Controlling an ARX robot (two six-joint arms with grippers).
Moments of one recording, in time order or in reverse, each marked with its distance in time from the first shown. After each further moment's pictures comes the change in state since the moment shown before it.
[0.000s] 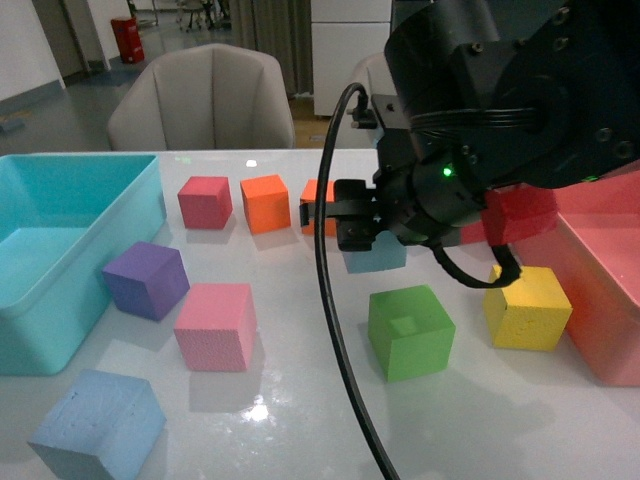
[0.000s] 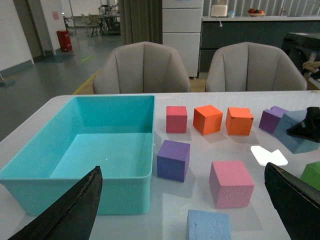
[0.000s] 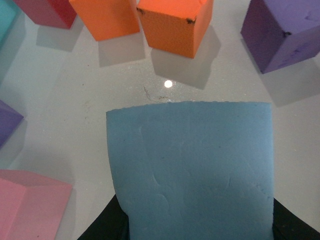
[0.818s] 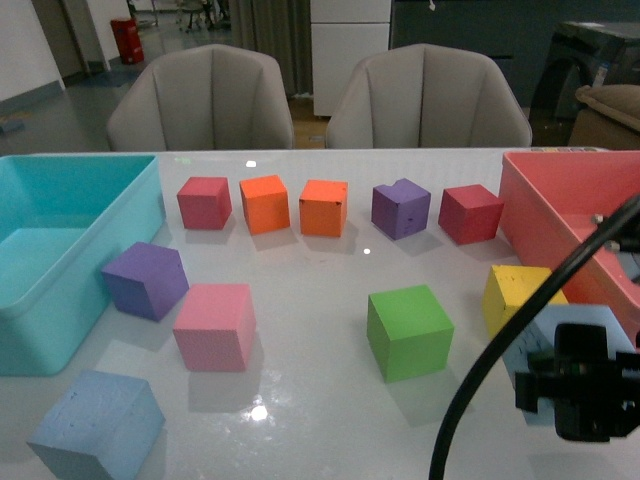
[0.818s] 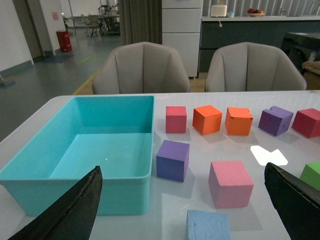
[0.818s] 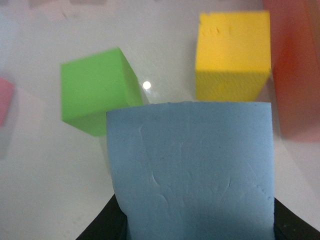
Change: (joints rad) left arm 0.000 0.000 0.000 0.000 0.000 0.000; right arm -0.112 -0.537 -0.858 0.315 0.049 0.067
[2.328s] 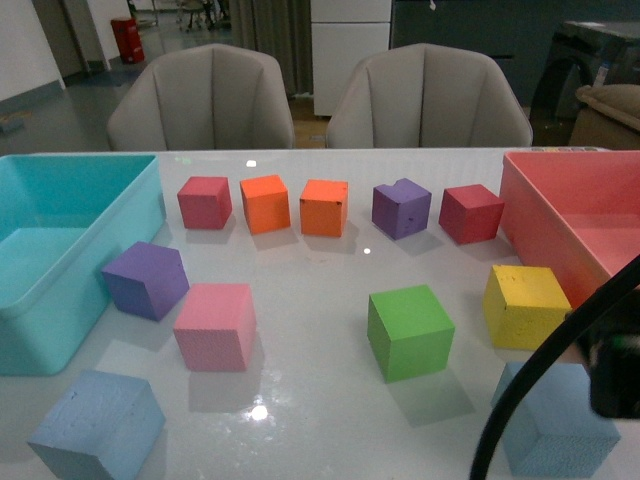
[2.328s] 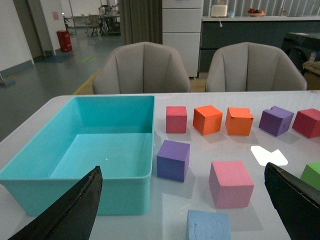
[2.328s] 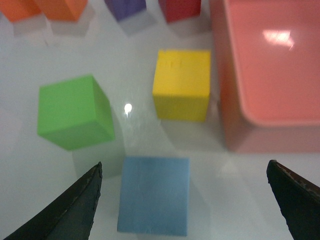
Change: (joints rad) left arm 0.000 0.000 0.000 0.000 0.000 0.000; right arm -0.049 -0.172 -0.084 0.020 0.060 -0.094
